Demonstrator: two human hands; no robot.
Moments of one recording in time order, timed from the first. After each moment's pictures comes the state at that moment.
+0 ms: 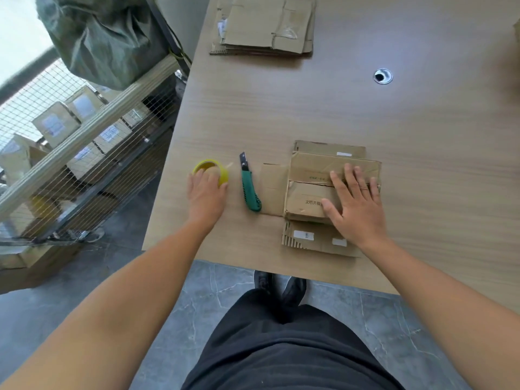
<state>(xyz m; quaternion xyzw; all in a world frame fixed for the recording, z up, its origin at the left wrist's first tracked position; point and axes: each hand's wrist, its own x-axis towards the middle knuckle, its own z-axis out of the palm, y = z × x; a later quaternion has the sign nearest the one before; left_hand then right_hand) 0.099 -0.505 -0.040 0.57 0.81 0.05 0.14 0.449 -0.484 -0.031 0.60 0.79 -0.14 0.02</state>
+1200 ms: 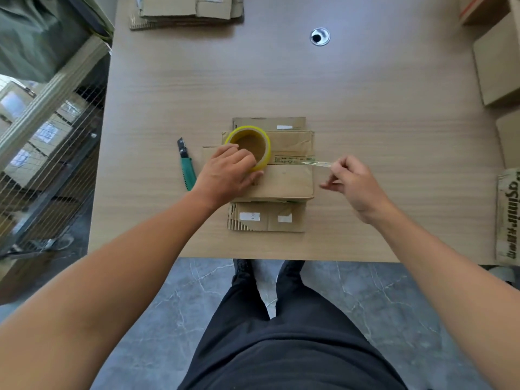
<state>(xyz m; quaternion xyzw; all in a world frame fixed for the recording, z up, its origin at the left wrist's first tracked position) 0.253 -0.460 -0.027 0.87 0.46 0.16 -0.01 0.551 -0.476 0.002 0.64 0.37 -0.59 -0.32</state>
